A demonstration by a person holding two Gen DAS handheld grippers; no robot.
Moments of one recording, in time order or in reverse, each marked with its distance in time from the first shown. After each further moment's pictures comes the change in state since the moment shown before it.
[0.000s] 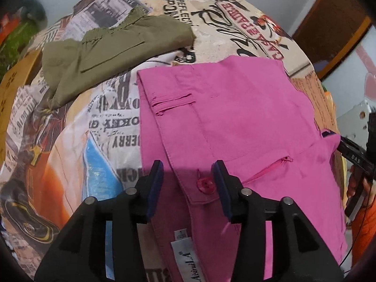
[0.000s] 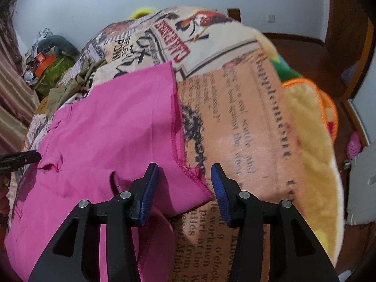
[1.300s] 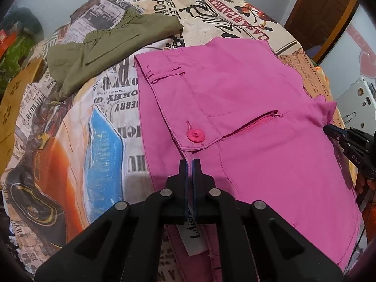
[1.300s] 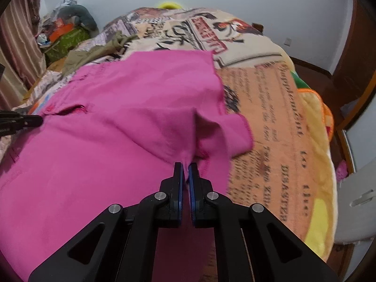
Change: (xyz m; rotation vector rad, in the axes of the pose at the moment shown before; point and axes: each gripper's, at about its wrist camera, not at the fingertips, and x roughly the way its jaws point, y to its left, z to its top) left arm -0.019 -0.009 -0.047 0.067 -0.010 0.015; right arm -0.020 0.058 -0.048 -0.199 -0.009 -0.088
